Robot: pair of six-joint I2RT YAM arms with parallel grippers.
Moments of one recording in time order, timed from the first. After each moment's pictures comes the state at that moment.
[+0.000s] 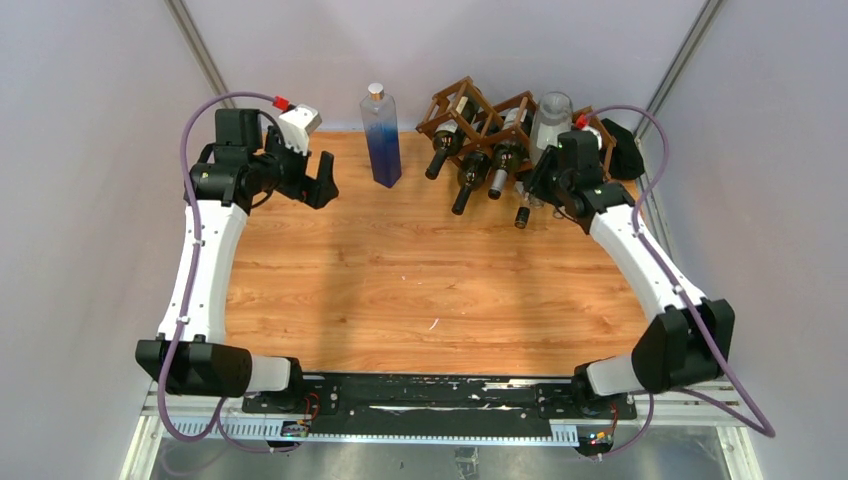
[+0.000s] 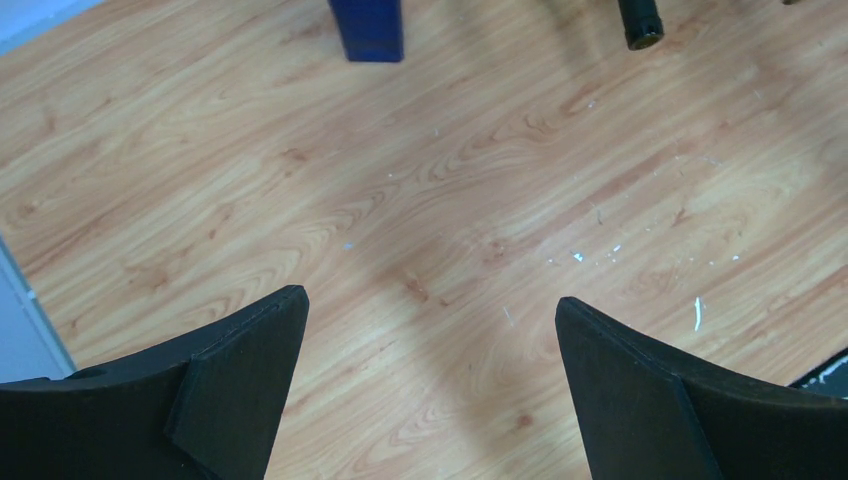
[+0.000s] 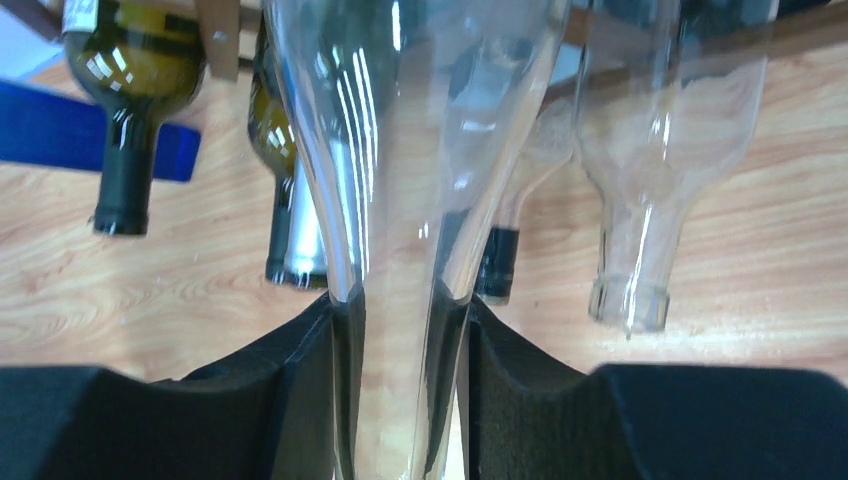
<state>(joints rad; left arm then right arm) -0.02 1.33 1.57 -0.92 0.44 0.30 0.25 1.41 1.26 -0.44 0.13 0.55</state>
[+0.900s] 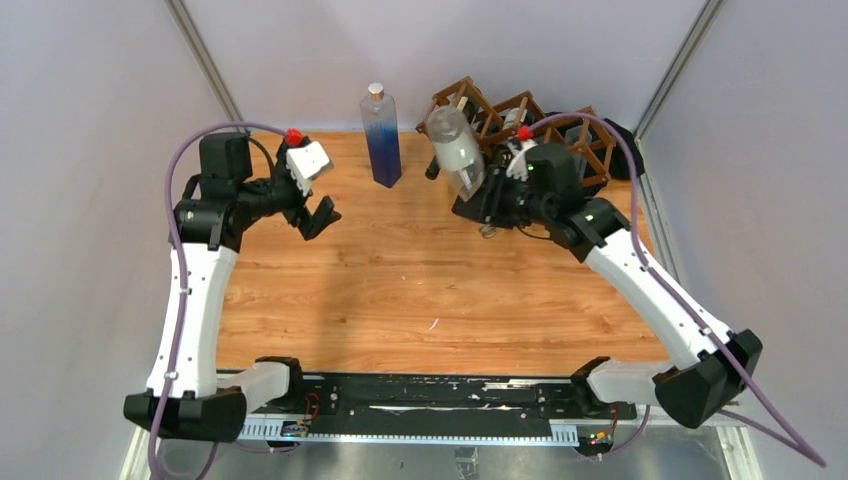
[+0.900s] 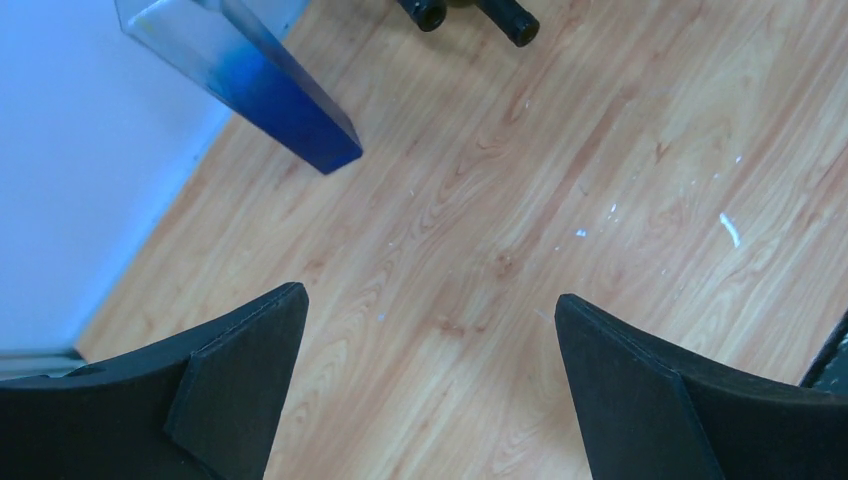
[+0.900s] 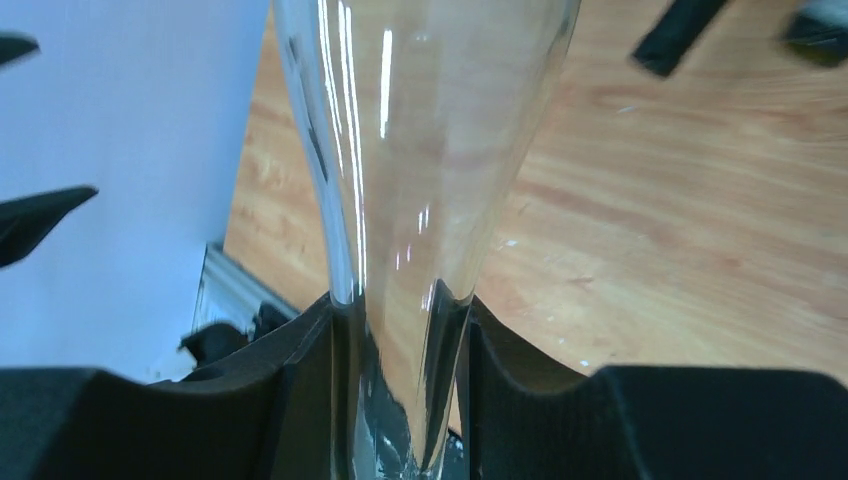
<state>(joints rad) -0.03 1.15 1.46 -0.92 0.70 0.68 0.52 1.21 1.29 -0.55 -0.23 0.64</state>
